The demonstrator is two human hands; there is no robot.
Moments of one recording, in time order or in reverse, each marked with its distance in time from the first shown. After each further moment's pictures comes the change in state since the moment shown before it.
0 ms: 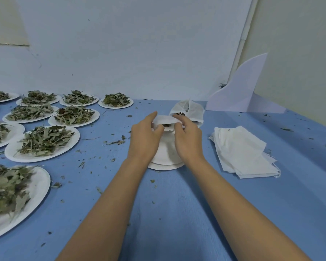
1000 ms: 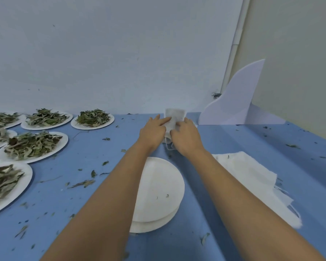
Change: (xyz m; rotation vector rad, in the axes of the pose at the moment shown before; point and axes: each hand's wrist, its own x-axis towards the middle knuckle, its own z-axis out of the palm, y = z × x) left_hand 0.135 -0.004 0.093 0.113 -0.402 -0.026; right_hand 0.138 0.055 -0.010 -0.593 -0.156 0.042
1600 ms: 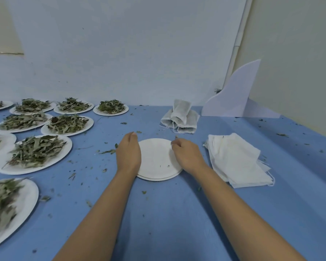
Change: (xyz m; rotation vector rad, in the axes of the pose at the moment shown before) left_hand -0.150 -0.029 -0.023 -0.333 0.516 -0.284; right_hand -0.126 -0.020 -0.007 0.170 -0.160 0.093
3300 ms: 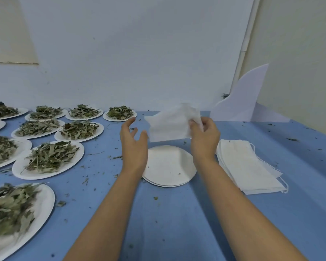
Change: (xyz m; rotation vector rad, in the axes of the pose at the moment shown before) left_hand -0.003 0.023 -0.017 -0.315 0.000 0.242; right_hand 0.015 -0.033 -0.008 0.780 0.576 -0.052
